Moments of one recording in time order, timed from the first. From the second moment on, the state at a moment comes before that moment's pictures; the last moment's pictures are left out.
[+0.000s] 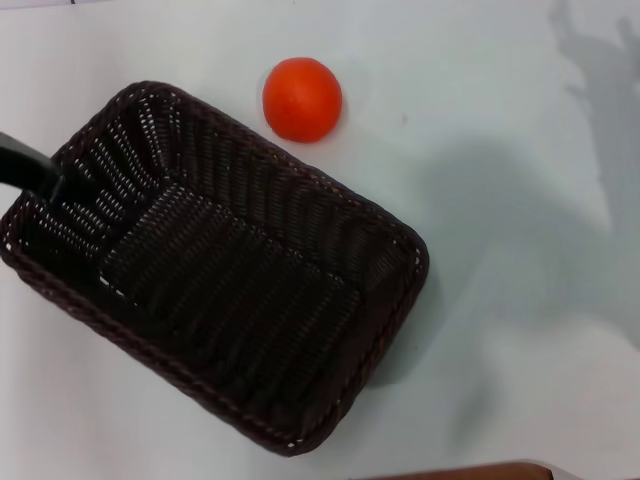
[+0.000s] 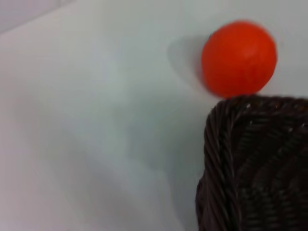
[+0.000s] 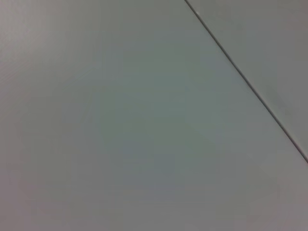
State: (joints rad) left arm -0.60 -2.16 0.85 1.35 2.71 1.67 -2.24; right arm 0.52 2.10 -0.62 0.03 -0.50 -1.20 -2.41
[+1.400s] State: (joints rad) left arm -0.37 -2.17 0.50 1.17 2.26 1.60 -2.56; right arm 0.54 2.09 -0.58 0.01 -0.50 -1.12 -2.41
